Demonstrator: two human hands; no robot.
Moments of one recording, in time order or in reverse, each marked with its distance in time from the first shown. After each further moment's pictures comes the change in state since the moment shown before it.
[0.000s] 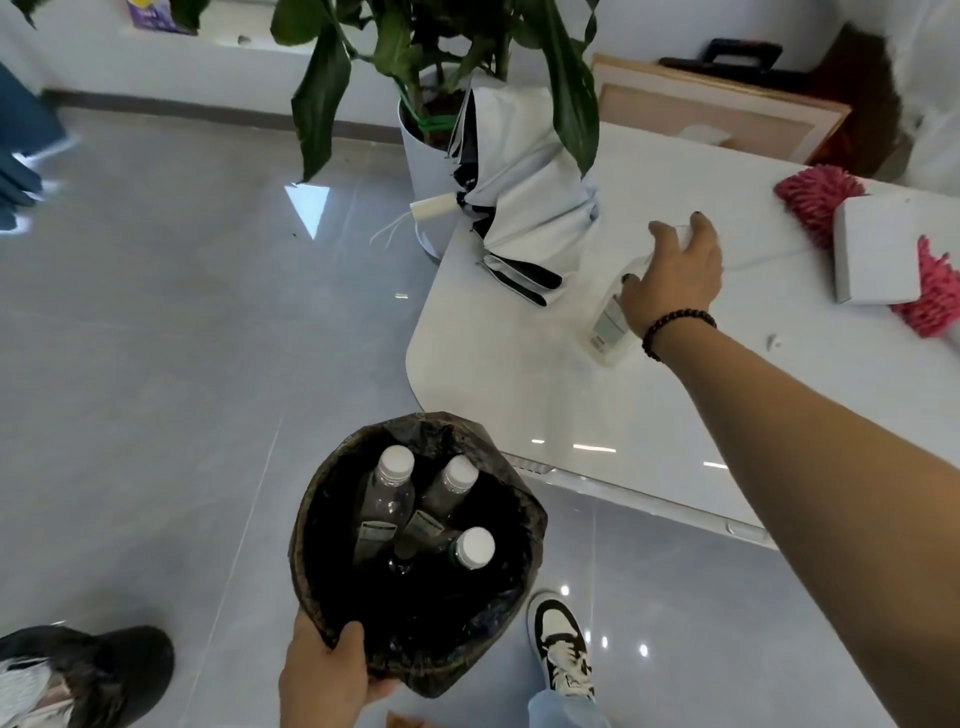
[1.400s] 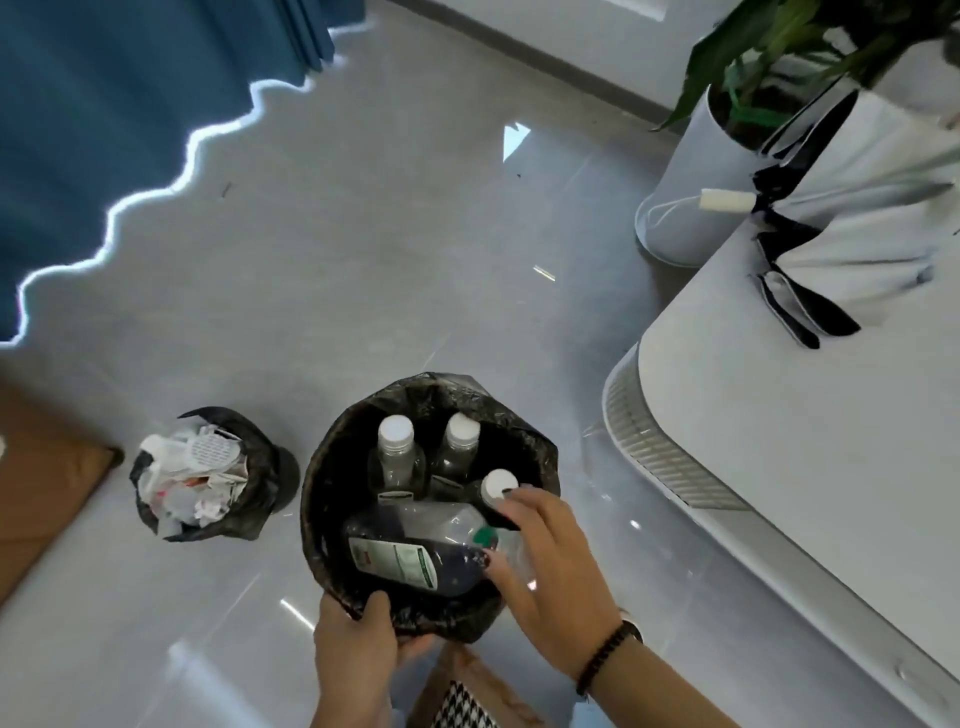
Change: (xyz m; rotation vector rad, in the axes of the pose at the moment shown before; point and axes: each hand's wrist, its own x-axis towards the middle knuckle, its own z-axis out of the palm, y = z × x) left_hand 0.021 -0.087 -0.123 -0.541 0.311 -0.174; right_hand -0.349 -0.118 0.096 0.430 -0.676 -0.759
